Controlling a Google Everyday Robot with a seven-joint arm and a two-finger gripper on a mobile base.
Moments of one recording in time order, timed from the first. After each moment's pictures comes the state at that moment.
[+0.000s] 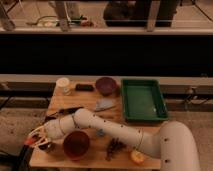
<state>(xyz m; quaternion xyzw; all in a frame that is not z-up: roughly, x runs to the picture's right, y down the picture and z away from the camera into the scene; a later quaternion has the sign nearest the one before) -0.339 0.217 0.668 -0.17 -0.70 -0.07 0.69</state>
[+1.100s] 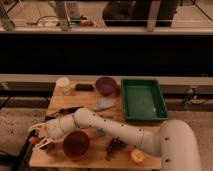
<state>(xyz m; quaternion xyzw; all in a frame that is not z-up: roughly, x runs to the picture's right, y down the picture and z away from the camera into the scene) -0.336 0.215 0.671 -0.18 -0.68 -0.06 0.70</state>
